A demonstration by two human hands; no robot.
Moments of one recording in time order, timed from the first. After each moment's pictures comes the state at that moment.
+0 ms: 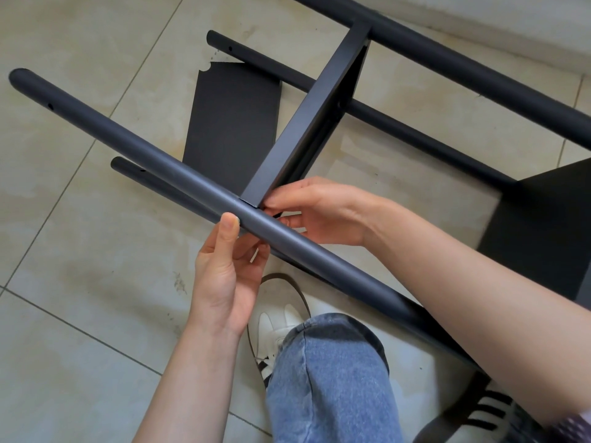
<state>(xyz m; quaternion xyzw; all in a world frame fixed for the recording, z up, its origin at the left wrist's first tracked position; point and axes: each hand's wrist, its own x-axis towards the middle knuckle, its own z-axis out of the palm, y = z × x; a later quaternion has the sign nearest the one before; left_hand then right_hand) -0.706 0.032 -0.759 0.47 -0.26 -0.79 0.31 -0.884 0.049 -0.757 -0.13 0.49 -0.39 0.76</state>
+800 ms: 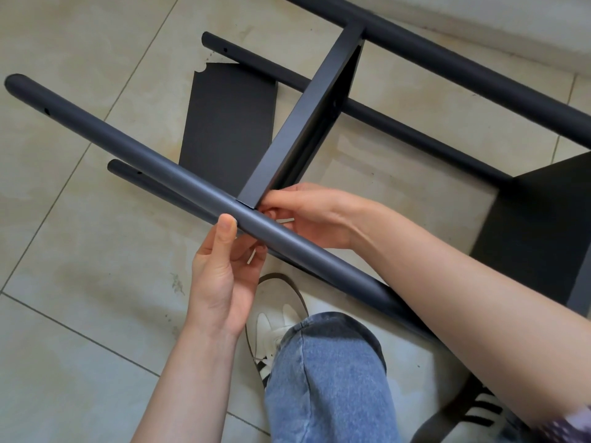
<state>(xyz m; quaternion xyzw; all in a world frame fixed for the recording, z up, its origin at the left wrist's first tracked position) -0.704 0.033 -0.758 0.48 -0.26 -0.78 0.30 -0.871 0.043 -0.760 -0.13 0.52 -0.37 0.76</state>
